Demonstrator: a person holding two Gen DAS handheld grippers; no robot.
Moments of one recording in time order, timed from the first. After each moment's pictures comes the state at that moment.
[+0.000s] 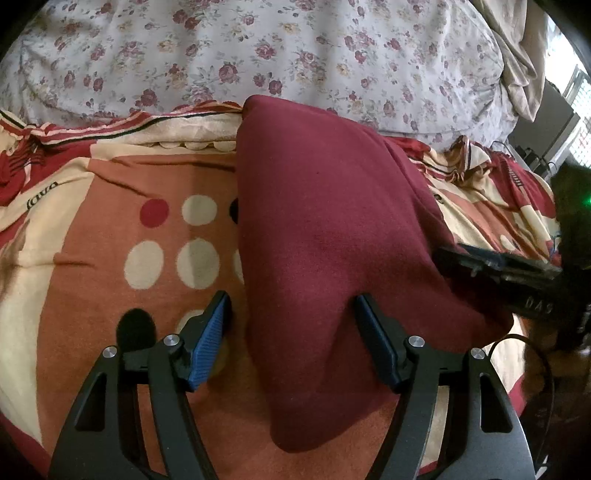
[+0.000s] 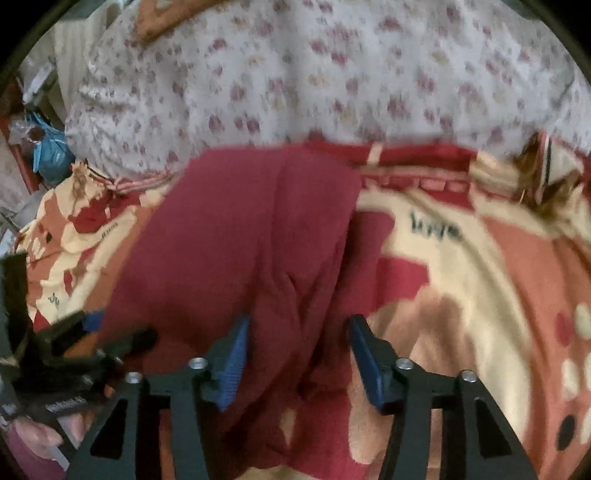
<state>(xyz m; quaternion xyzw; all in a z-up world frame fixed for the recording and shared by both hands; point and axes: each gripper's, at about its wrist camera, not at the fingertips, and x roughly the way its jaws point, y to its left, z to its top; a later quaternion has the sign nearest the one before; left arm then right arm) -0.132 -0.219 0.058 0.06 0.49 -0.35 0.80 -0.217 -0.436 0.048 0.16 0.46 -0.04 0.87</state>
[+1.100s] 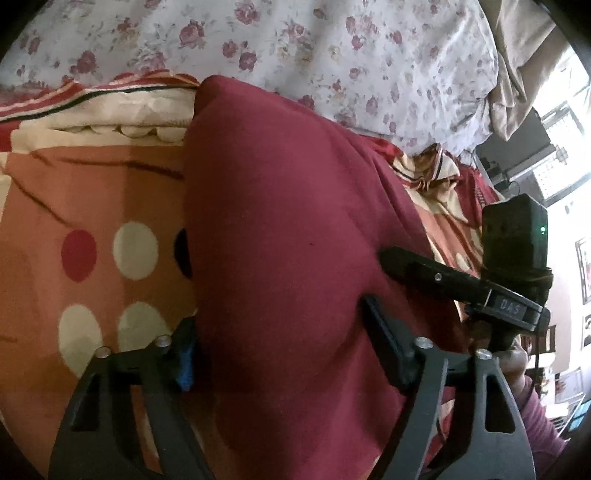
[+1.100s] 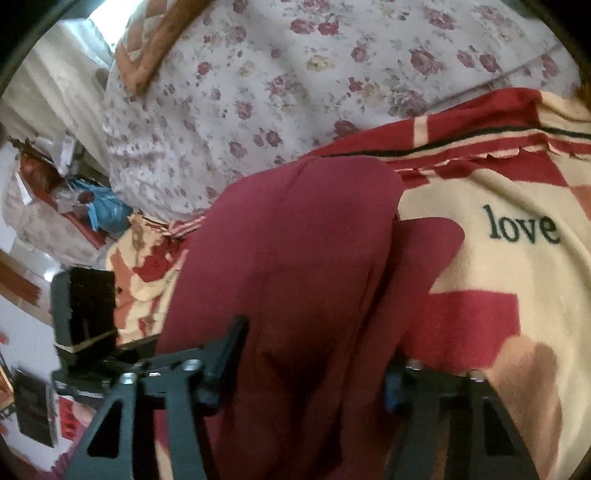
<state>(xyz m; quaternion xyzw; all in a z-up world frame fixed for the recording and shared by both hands) -0.069 -0.247 0.051 -0.02 0.57 -0.43 0.70 -0.171 -0.472 0.024 0.33 0.42 0.10 0.84</state>
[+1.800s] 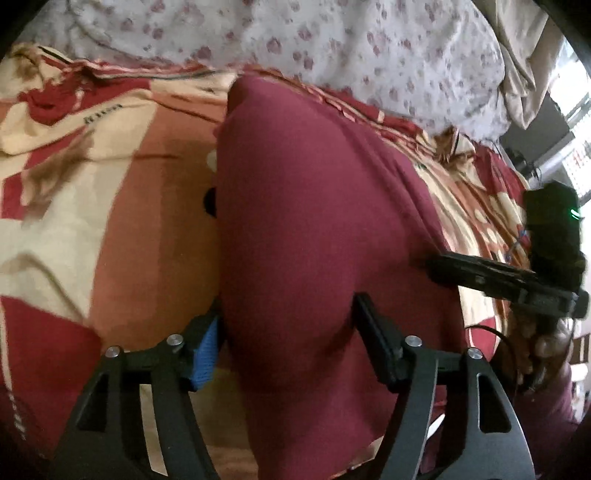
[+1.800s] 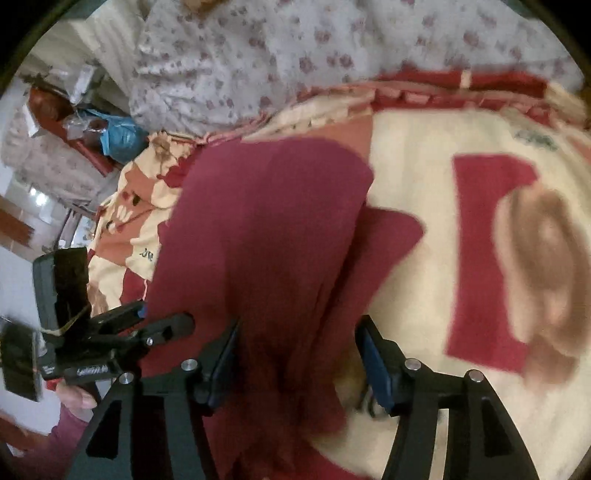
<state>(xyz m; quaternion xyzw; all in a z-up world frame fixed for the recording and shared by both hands) -0.181 -0.128 0.086 0.02 0.55 -0.34 0.77 -0.261 -0.370 0.052 0.24 0.49 0.12 0.83</state>
